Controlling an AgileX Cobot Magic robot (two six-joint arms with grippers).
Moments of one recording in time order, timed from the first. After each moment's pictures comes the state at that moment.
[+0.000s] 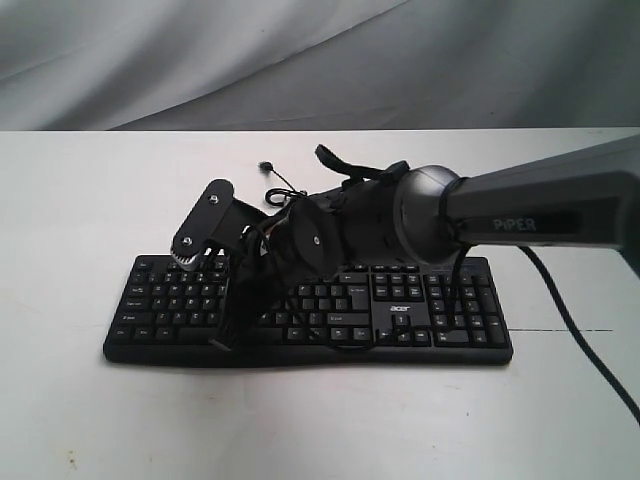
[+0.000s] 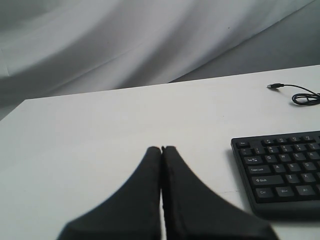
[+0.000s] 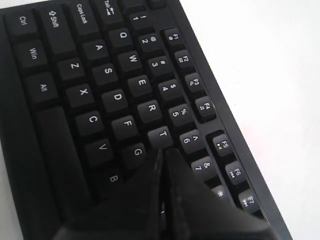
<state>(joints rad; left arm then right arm) 0.13 0.00 0.00 0.17 0.28 -0.04 0.80 2.11 -1.34 0.23 0.21 -0.65</state>
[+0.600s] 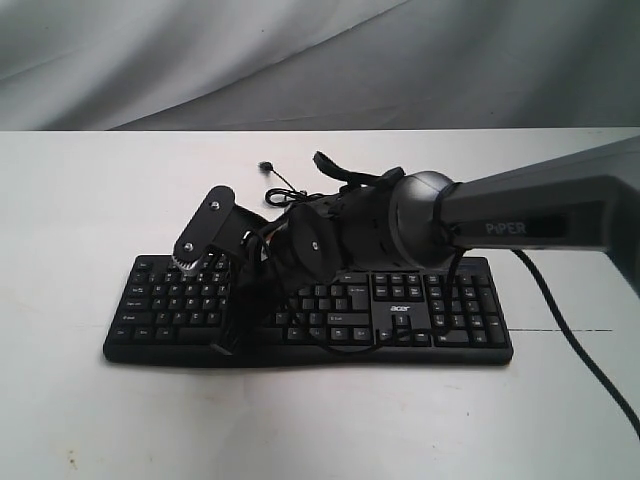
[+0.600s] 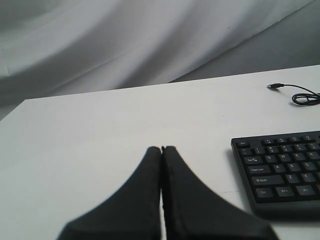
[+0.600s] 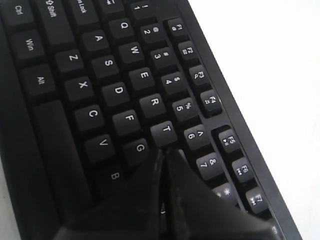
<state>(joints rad) 0.13 0.00 0.00 0.17 0.28 -0.04 0.80 2.12 -1.34 0.23 0.20 -0.65</state>
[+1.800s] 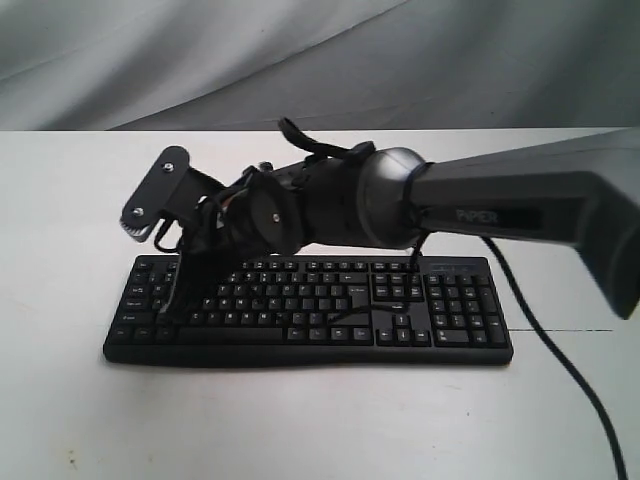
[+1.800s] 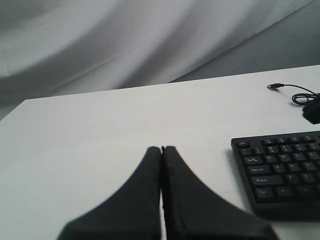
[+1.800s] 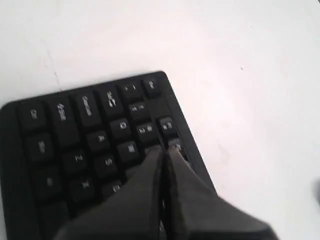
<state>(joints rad) 0.13 0.00 0.00 0.17 0.28 -0.04 0.84 2.15 -1.52 0.22 0.22 -0.65</state>
